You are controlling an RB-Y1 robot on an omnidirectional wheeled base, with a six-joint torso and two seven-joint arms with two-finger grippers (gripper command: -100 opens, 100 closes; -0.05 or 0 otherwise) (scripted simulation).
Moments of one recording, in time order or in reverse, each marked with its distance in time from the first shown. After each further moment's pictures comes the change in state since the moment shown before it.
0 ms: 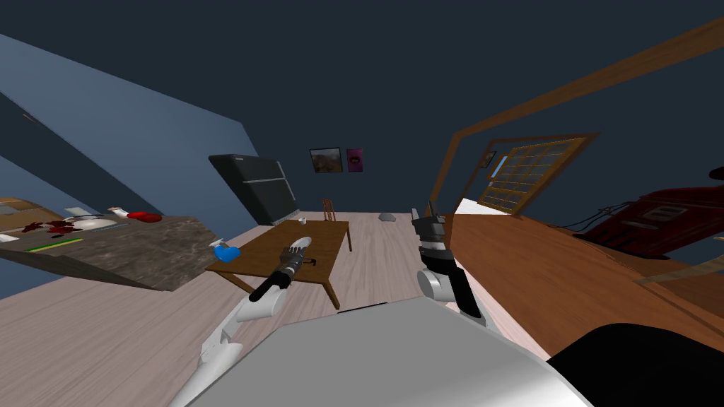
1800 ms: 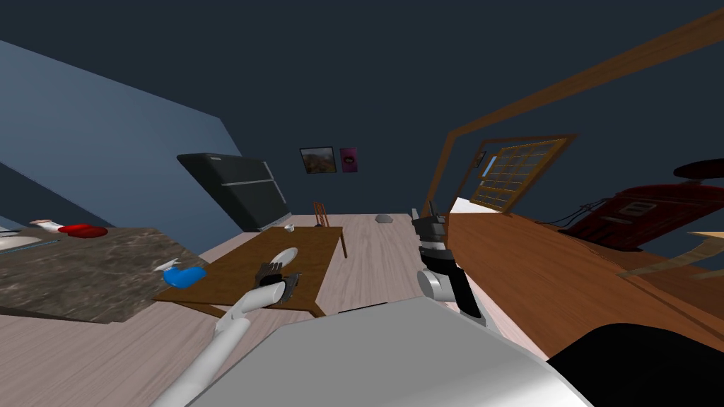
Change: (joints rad) left arm -0.202 0.088 -0.057 0.440 0.220 0.464 -0.102; right arm 0.000 0.000 0.000 0.000 0.000 0.000 0.000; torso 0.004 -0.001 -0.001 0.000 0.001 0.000
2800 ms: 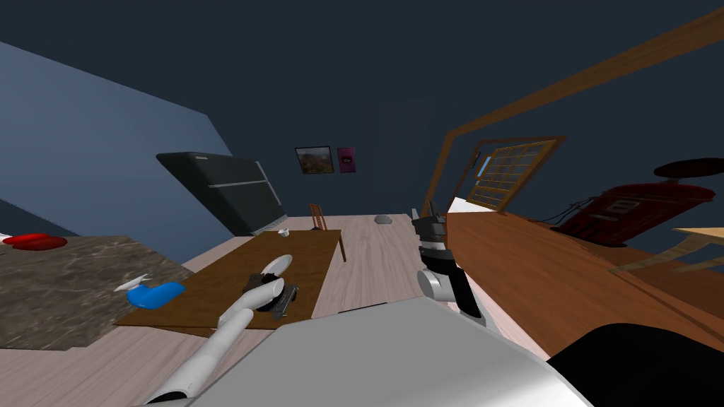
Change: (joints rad) left arm -0.121 0.030 -0.045 0.249 0.148 0.223 -0.060; right arm 0.000 0.000 0.000 0.000 0.000 0.000 0.000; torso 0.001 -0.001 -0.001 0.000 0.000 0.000
